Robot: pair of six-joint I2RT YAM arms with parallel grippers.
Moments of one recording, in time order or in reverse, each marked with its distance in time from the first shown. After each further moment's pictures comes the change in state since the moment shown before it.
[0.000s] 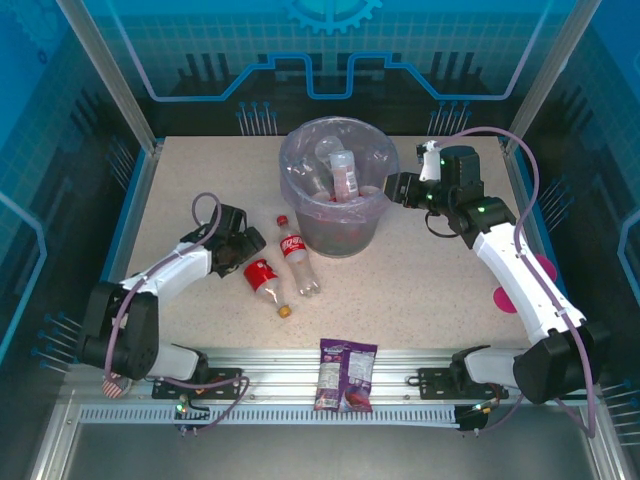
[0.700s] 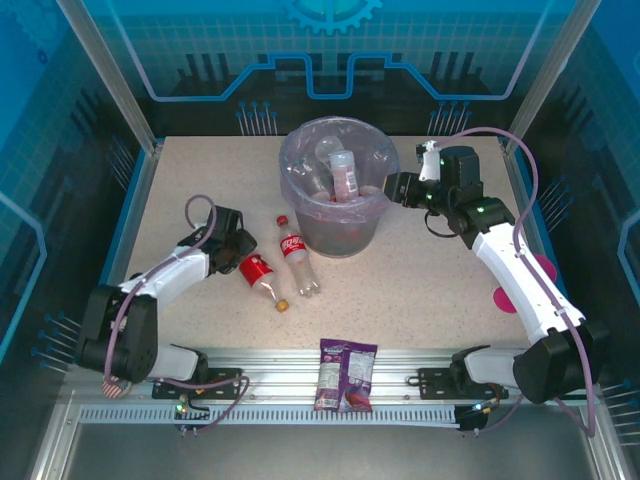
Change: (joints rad) left arm 0.021 -0.043 -0.017 0.053 -0.029 -0.046; right arm 0.000 0.002 -0.007 0.019 -0.004 0.001
